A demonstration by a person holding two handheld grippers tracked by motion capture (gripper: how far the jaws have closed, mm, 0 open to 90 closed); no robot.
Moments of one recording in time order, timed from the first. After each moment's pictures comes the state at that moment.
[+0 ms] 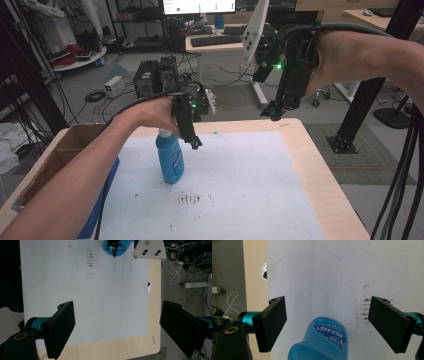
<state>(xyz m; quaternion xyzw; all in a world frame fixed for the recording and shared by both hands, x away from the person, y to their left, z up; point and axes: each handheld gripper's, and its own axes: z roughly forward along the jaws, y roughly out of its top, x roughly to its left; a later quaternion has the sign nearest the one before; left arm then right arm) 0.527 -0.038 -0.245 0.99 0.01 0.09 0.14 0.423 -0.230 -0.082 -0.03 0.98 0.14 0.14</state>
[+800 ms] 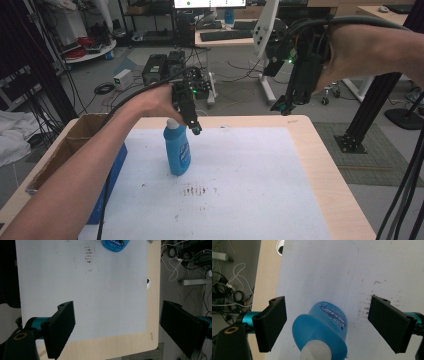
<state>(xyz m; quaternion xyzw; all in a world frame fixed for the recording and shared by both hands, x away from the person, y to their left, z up) 0.525 -0.017 -0.231 0.98 0.14 0.12 0.12 0.422 -0.228 -0.085 -0.03 0.98 0.12 0.14</state>
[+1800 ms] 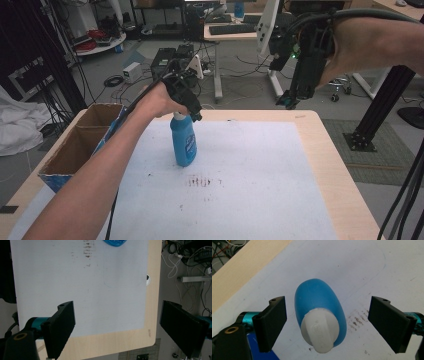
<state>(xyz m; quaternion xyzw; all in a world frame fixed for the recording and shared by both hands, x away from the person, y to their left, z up) 0.531 0.019 -0.247 0.88 0.44 0.09 0.12 0.423 -0.223 -0.091 -0.04 0.98 0.10 0.15</state>
